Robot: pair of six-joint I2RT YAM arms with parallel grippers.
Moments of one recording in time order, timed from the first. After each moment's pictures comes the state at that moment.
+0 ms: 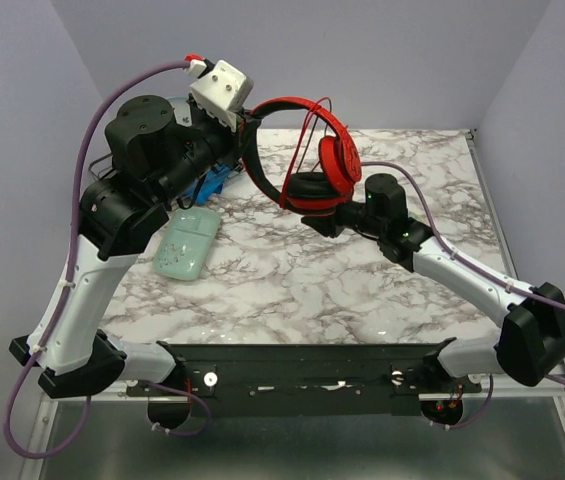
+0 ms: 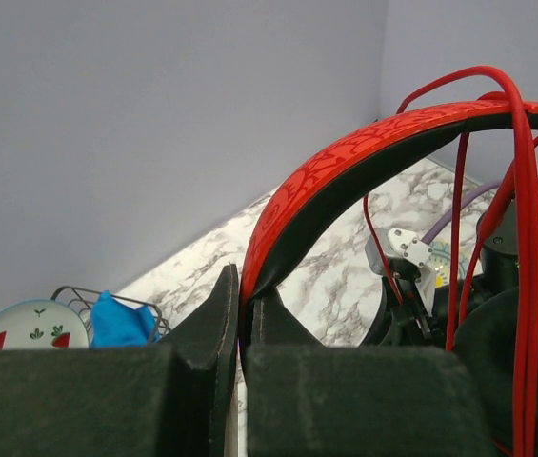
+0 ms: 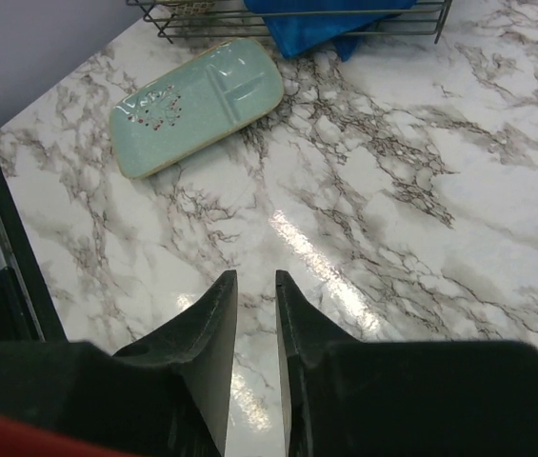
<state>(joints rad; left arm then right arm) -0.70 1.31 2.02 -0.70 -0.02 0.12 0.60 1.35 0.96 0.09 -0.40 0.11</state>
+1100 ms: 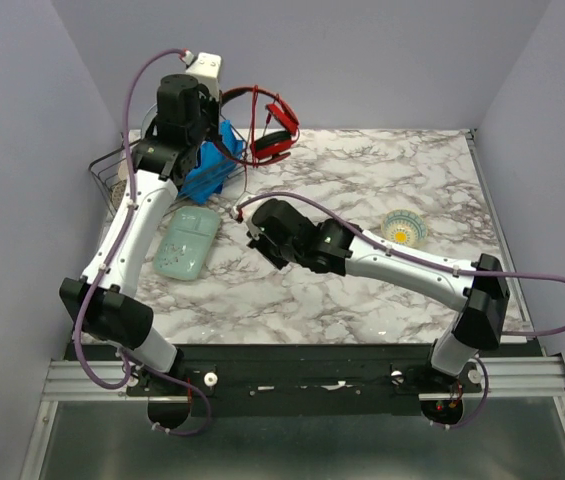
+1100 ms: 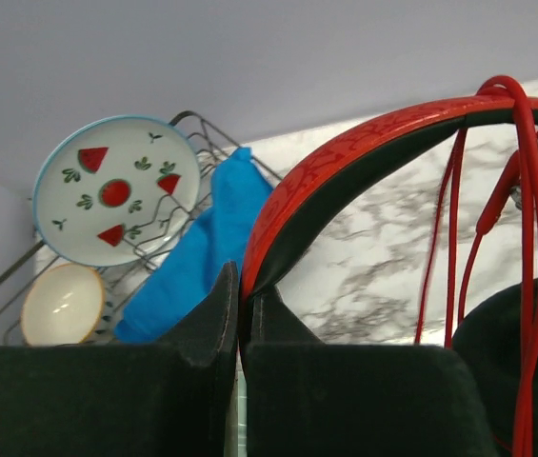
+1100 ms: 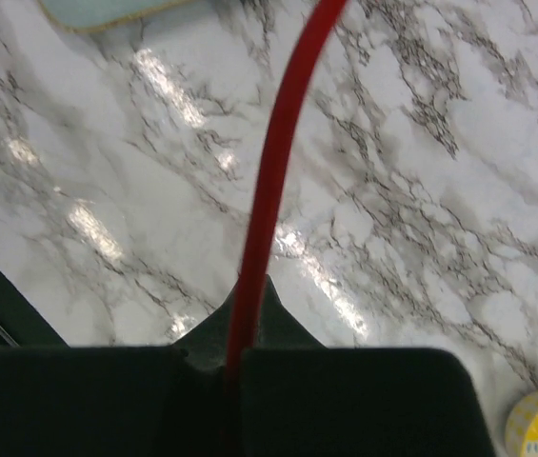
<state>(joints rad) -0.29 1.56 1.80 -0.48 -0.11 0.00 1.10 1.68 1.51 -0.56 0.25 -0.03</state>
